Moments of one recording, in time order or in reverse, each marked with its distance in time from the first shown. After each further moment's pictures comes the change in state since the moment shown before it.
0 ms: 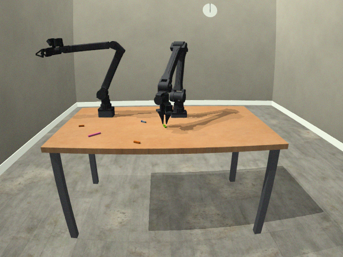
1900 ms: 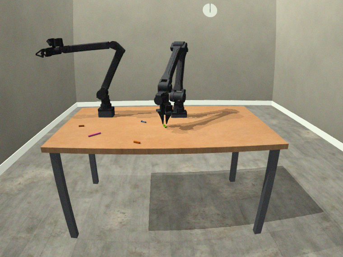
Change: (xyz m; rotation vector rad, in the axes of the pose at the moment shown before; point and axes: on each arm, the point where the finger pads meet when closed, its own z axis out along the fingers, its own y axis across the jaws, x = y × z) left arm 0.005 0.002 0.001 -0.002 0.003 0.006; right arm 0.000 0.000 0.000 0.000 0.000 0.000
